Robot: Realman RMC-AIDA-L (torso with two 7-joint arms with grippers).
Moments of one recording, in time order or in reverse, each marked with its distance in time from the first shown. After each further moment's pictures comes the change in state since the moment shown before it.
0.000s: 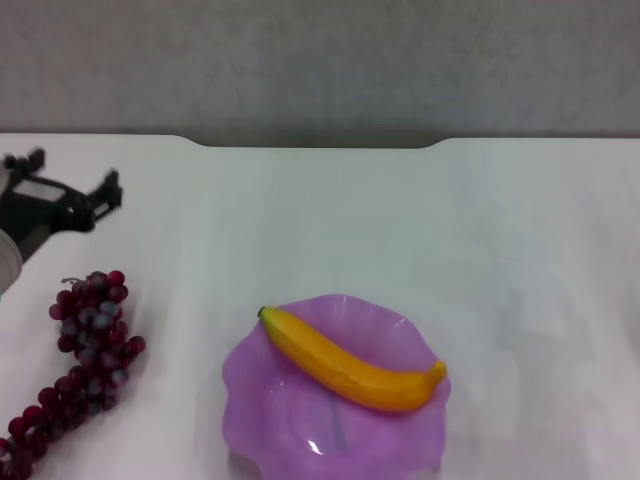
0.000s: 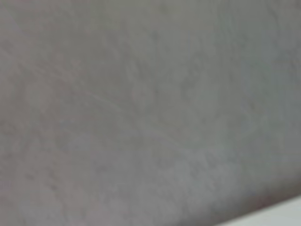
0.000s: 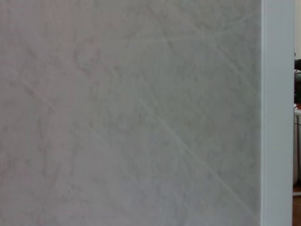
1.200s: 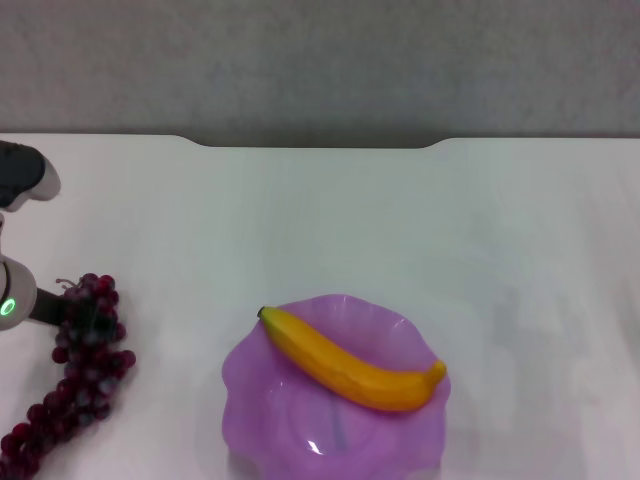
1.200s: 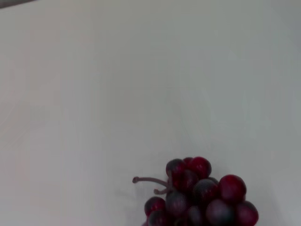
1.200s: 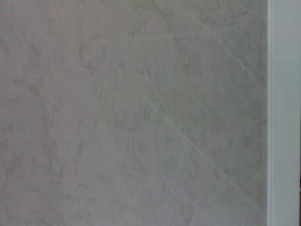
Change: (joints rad) left arm -0.410 0.006 -0.264 0.187 0.002 -0.983 -0.096; right arm 0.015 0.000 0.006 0.004 0.006 0.022 0.005
